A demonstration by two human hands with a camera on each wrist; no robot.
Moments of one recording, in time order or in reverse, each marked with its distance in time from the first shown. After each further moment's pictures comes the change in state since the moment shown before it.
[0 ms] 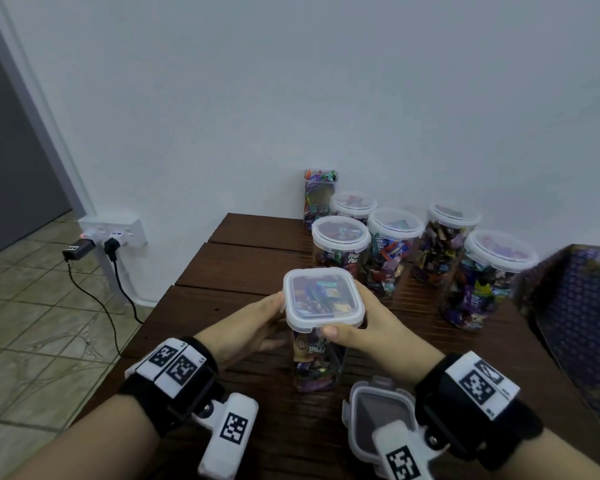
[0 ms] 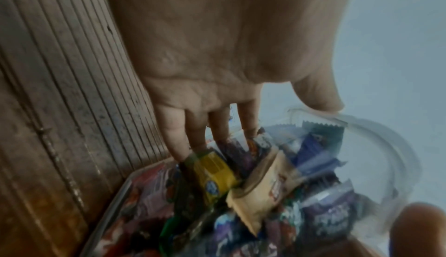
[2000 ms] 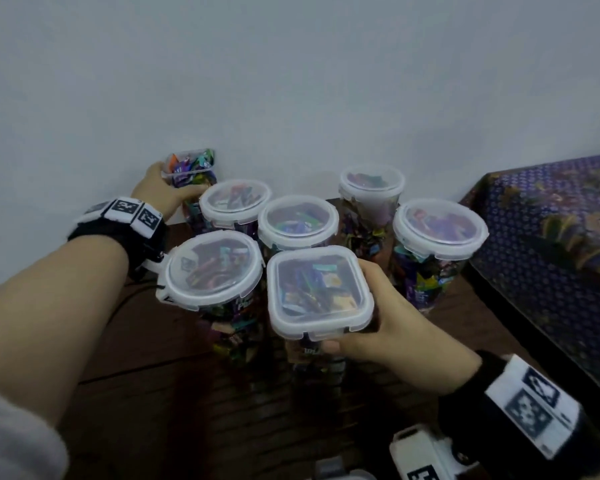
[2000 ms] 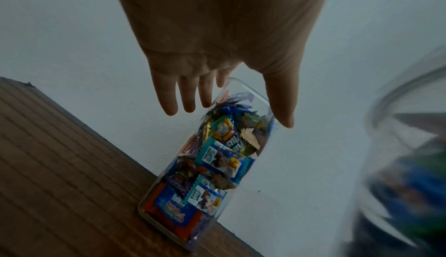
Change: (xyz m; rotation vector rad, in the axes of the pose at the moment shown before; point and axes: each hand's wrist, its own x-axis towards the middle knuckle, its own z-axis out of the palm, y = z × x) left_hand 0.286 0.107 -0.100 0.656 0.608 0.121; right_hand -0.001 0.029 -0.117 -0.117 0.306 0.135
